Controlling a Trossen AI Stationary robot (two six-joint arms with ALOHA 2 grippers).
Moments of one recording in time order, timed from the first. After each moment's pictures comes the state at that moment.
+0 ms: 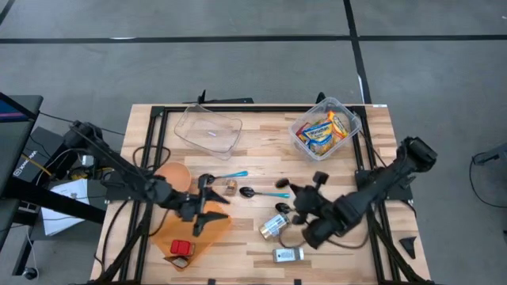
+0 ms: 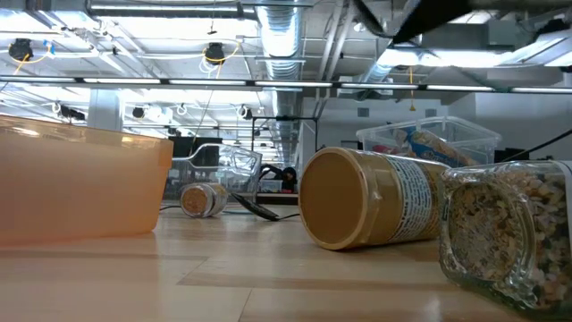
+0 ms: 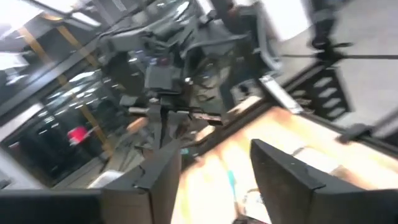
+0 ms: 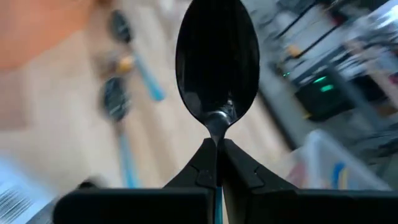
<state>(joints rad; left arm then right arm) -0.56 1.19 0.53 0.71 -0.42 0.59 0.65 1.61 1.24 -0.95 1.09 0.68</state>
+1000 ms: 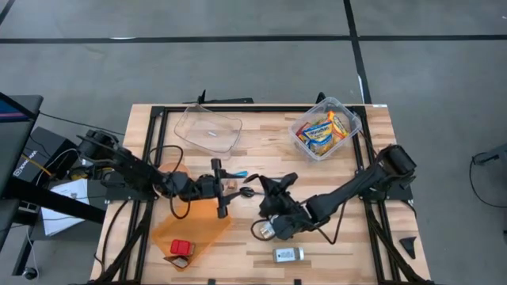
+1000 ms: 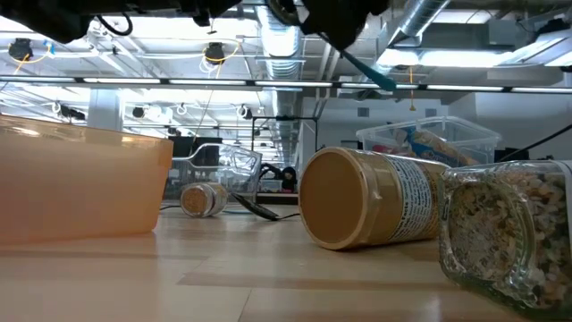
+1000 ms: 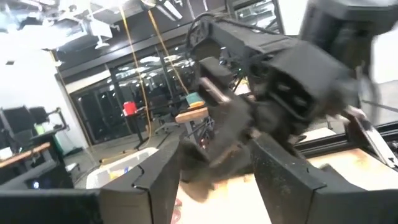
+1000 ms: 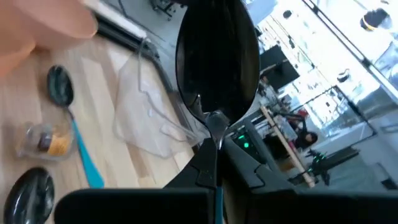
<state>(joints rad) -0.35 1.47 0.53 1.17 -0.47 0.39 0.50 1.84 1.25 -0.01 1.34 -0.28</state>
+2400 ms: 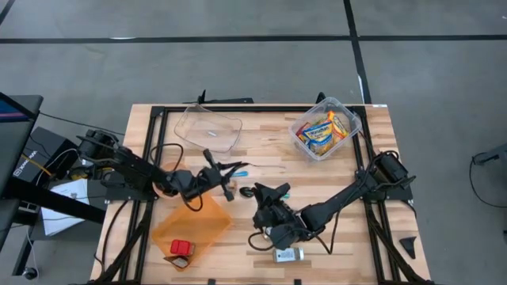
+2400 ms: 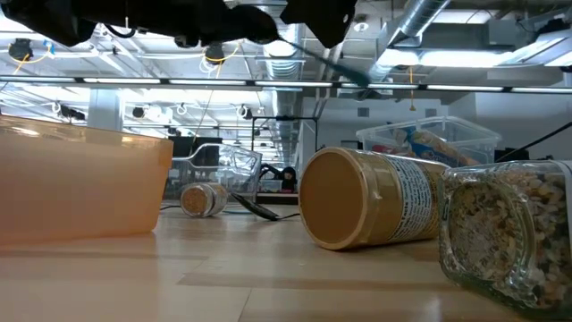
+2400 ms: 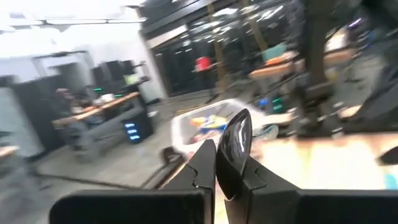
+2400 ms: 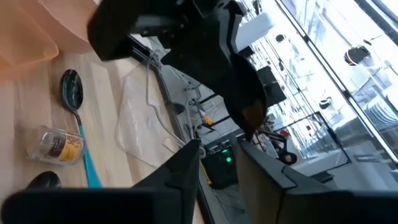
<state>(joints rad) -0.32 1.47 0.53 1.10 -0.85 0.41 0.53 1.94 1.32 0.17 1.38 -0.54</state>
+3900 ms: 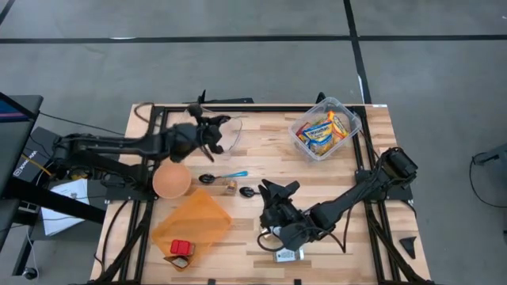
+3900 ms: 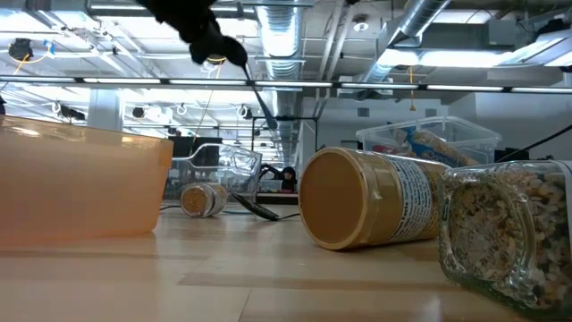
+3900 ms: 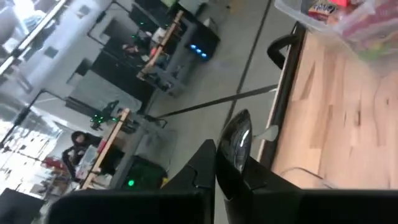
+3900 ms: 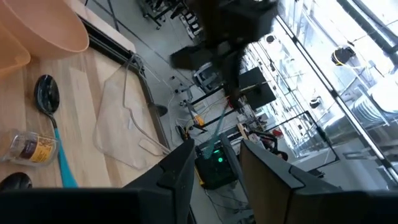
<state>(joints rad) 0.11 1.13 0.83 0.06 -0.78 0.72 0.57 1.84 1.32 0.12 1.44 -0.58</state>
